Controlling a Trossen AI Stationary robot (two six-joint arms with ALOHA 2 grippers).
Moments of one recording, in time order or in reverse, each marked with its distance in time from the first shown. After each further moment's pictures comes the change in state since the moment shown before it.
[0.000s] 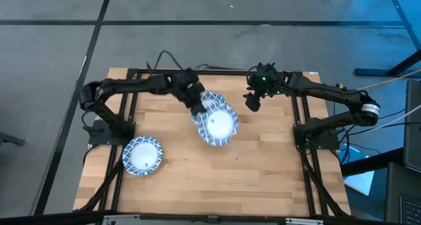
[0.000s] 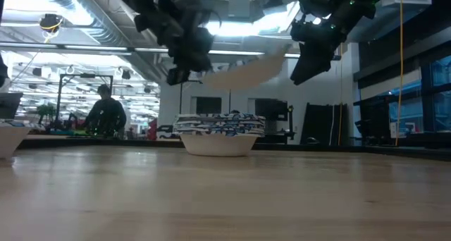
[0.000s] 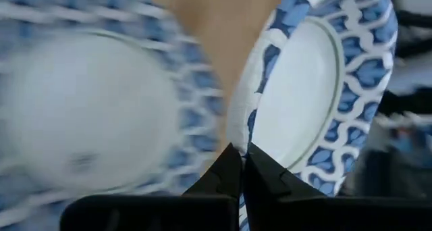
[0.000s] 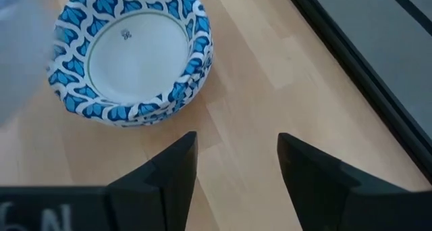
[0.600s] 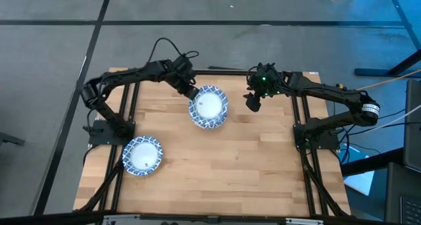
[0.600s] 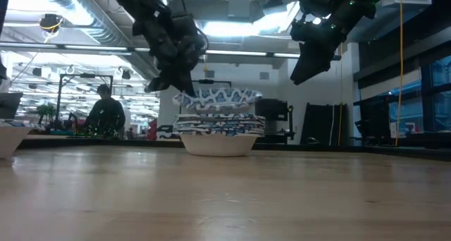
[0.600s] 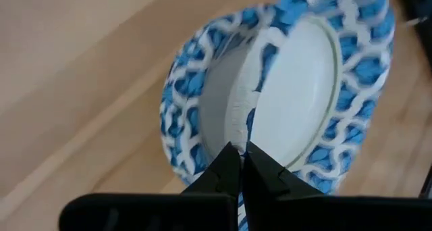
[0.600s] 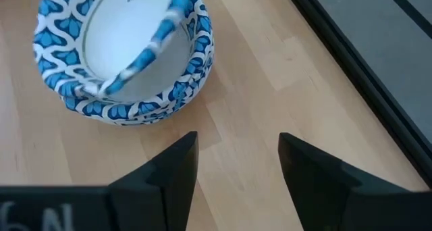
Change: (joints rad) left arm 0.196 0.037 0.073 -0.250 -0.148 0.051; right arm 0.000 0.000 0.000 -0.001 0.000 -0.020
